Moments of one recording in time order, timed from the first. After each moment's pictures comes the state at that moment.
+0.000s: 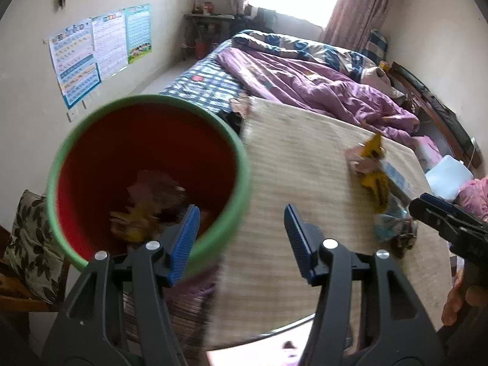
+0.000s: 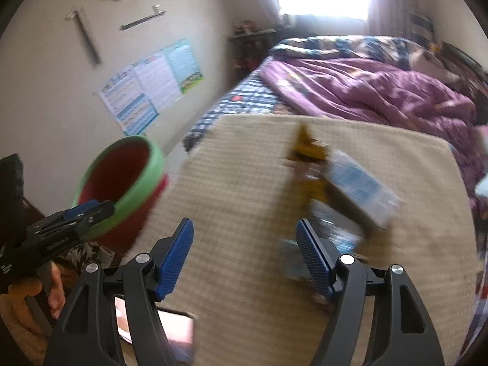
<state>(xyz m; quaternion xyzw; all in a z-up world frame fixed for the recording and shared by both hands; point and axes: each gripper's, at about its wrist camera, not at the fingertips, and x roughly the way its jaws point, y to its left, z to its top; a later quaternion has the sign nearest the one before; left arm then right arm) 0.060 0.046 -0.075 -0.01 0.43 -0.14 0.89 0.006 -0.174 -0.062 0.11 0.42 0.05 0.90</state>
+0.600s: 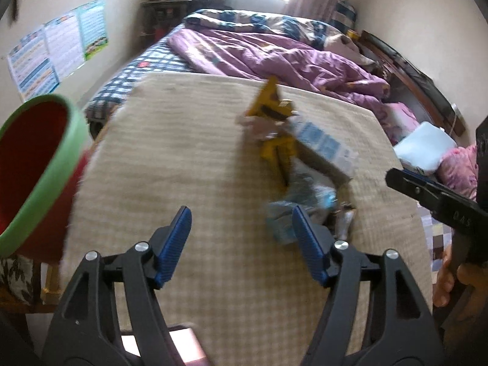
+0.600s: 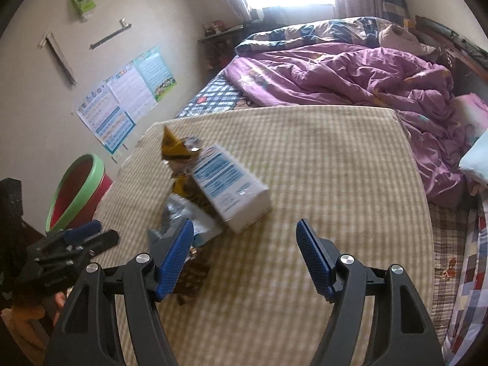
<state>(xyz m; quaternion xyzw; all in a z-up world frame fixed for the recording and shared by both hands) 0.044 -0.118 -0.104 0.02 0.46 -0.21 0.86 -0.018 -0.313 -0.083 0.15 0.43 0.02 0.89</state>
